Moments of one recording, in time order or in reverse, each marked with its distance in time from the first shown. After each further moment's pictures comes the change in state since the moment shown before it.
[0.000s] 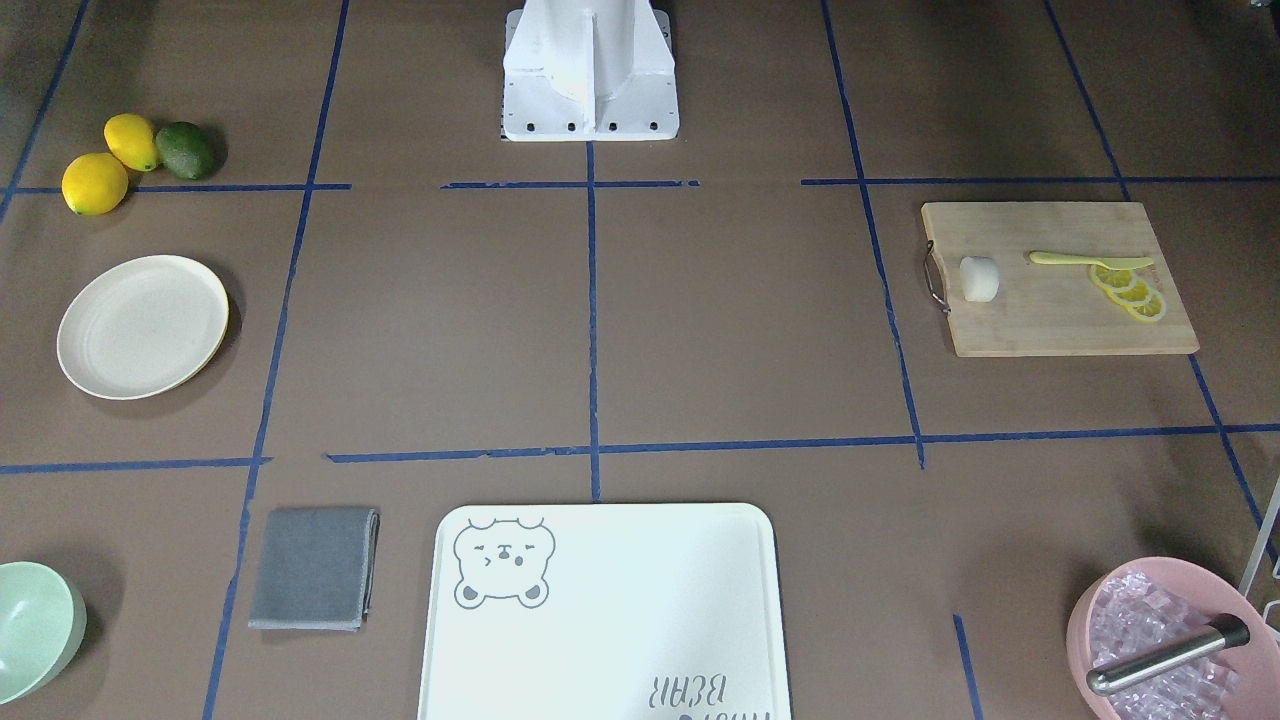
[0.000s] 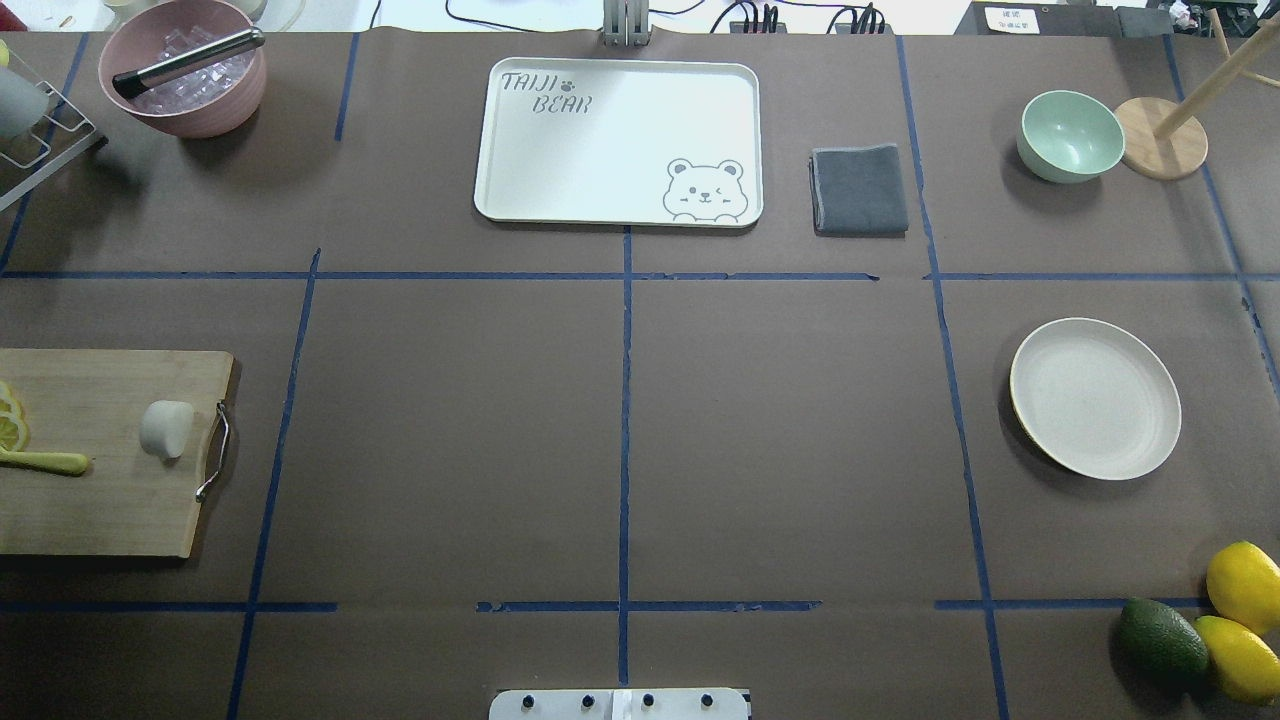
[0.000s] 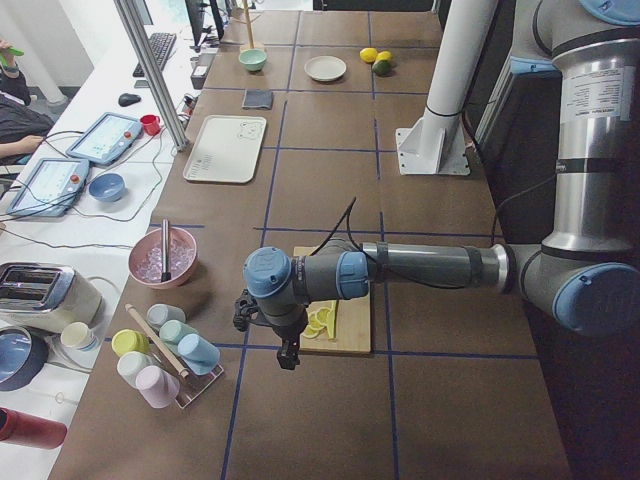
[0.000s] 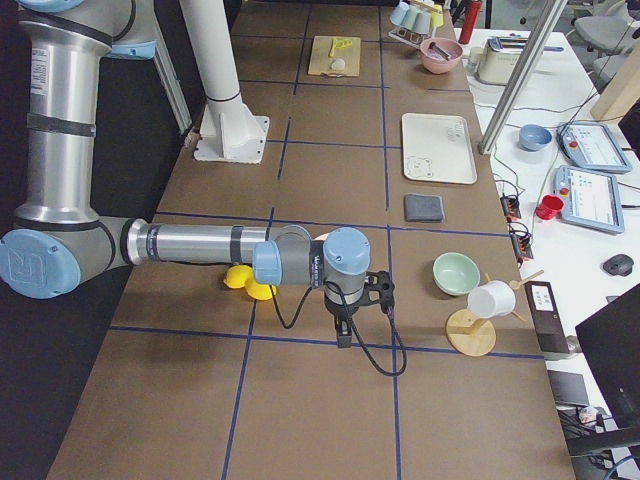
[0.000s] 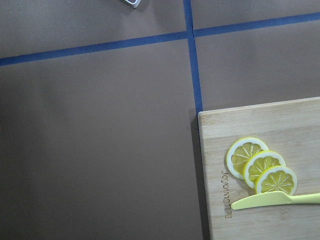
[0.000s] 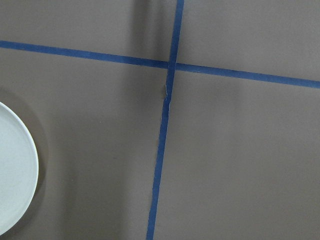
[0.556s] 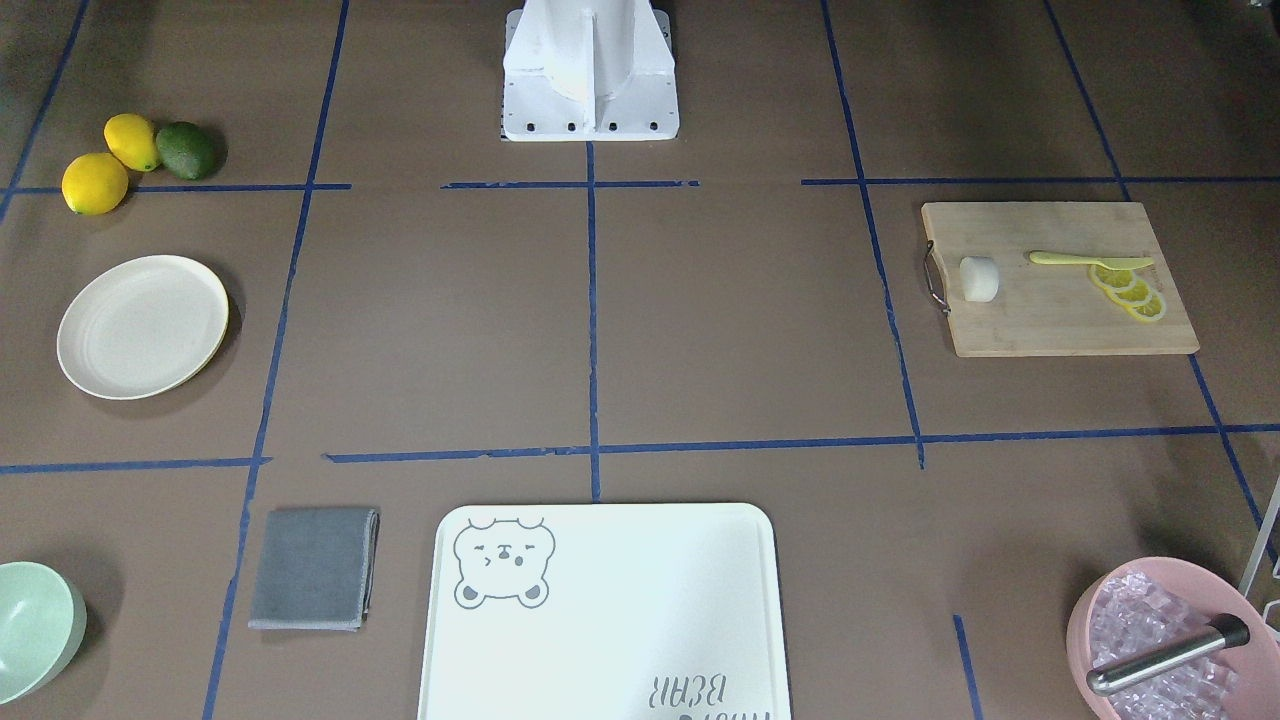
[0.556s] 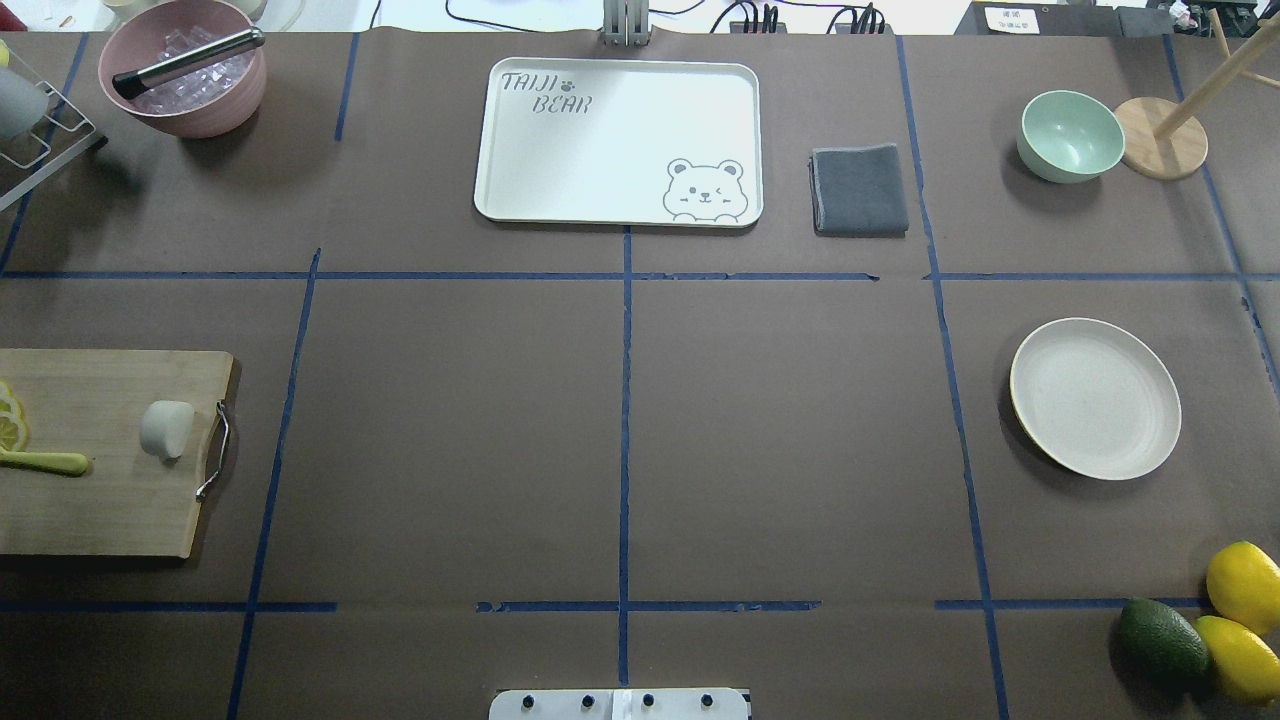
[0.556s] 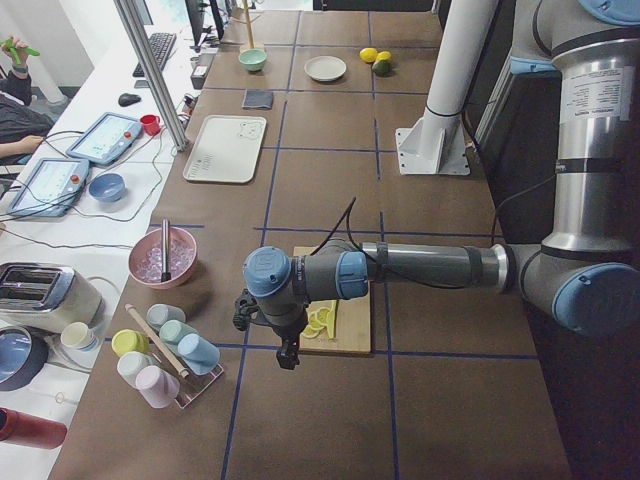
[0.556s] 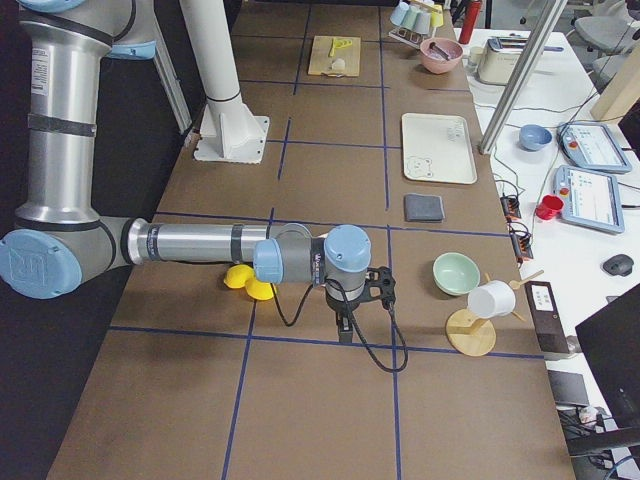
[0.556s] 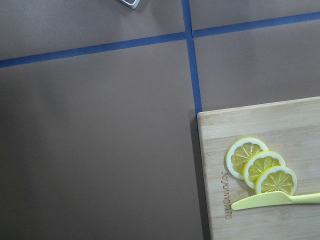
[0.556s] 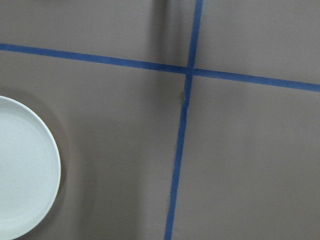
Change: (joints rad) left arm 0.002 0.001 -0.005 0.000 0.000 0.004; right arm -0.007 0.002 0.012 0.012 0.060 0.004
